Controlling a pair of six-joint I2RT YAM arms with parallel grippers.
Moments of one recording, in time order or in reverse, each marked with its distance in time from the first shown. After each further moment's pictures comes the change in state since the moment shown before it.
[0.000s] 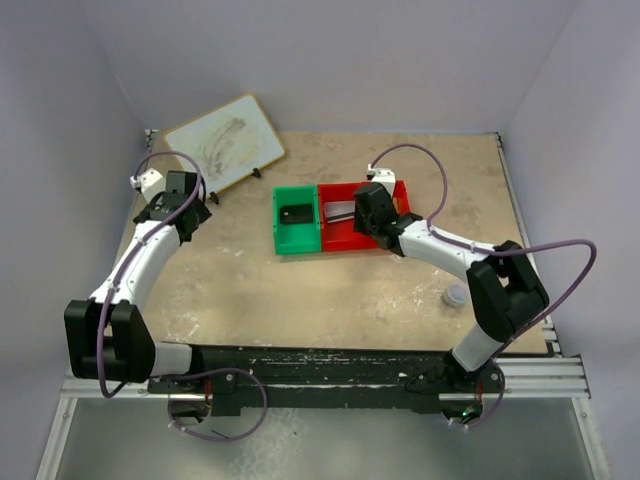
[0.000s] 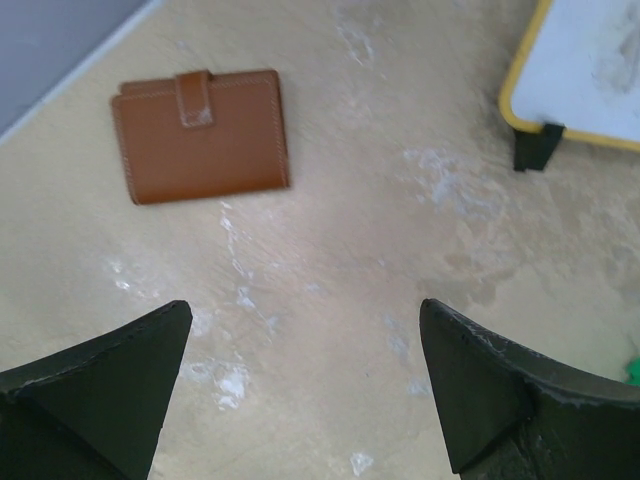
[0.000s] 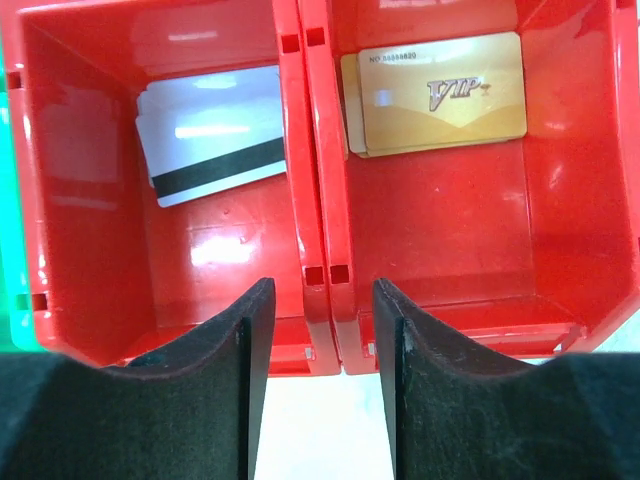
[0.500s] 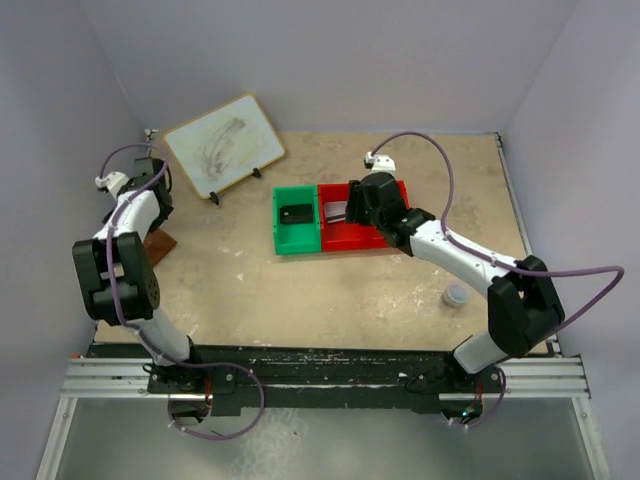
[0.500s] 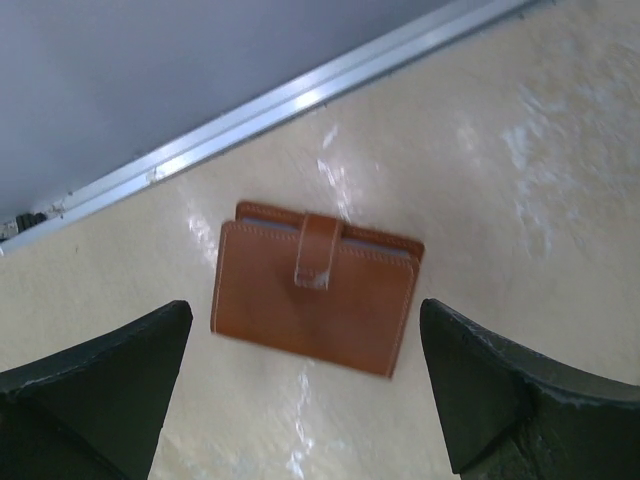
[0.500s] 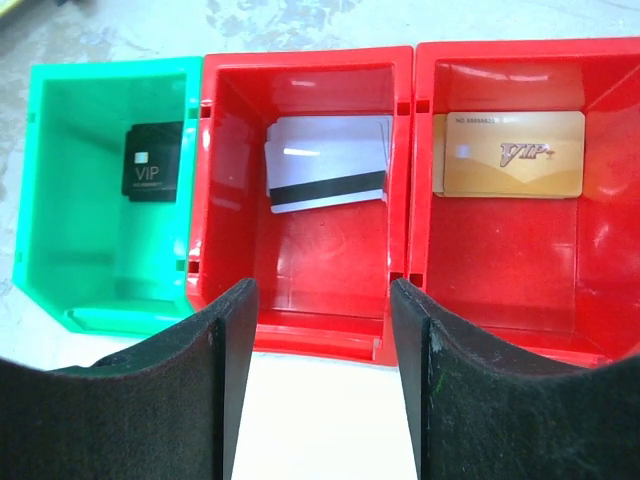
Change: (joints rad) left arm 0.257 0.350 0.179 0.008 -0.138 -0.027; right arm 0.000 -0.108 0.036 0.013 -0.138 -0.052
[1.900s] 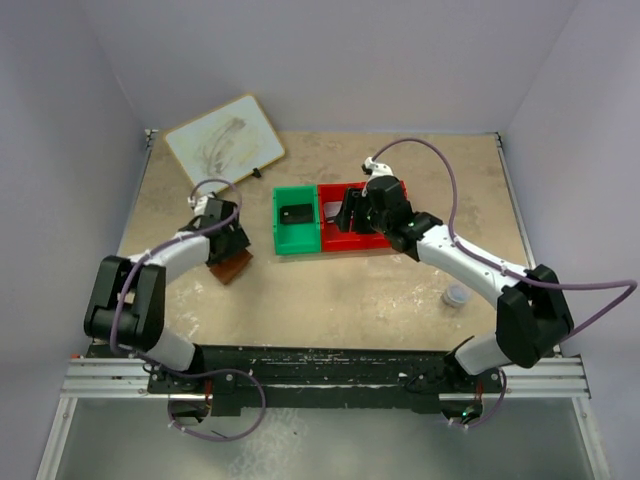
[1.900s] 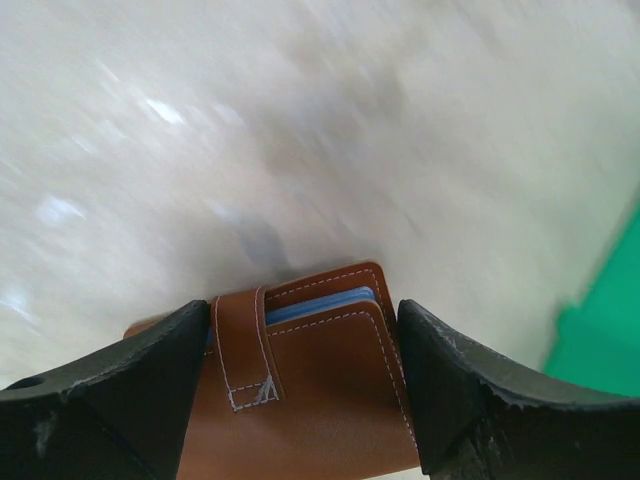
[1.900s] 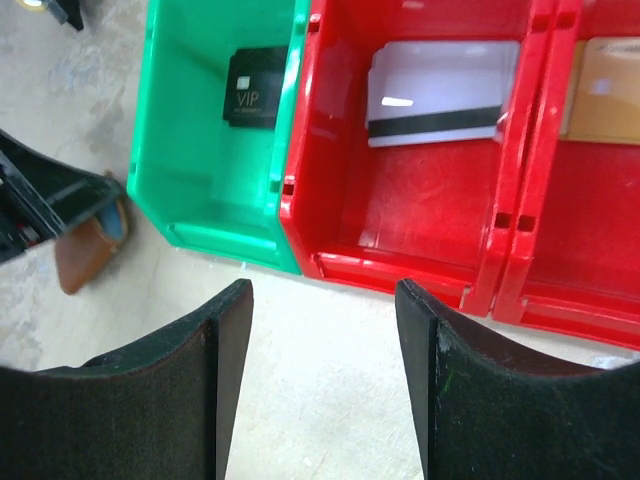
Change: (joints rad) left arm -0.347 -0.101 -0.379 0.349 0.446 0.091; right arm 0.000 -0.071 -0.030 -0.035 -0.237 0.083
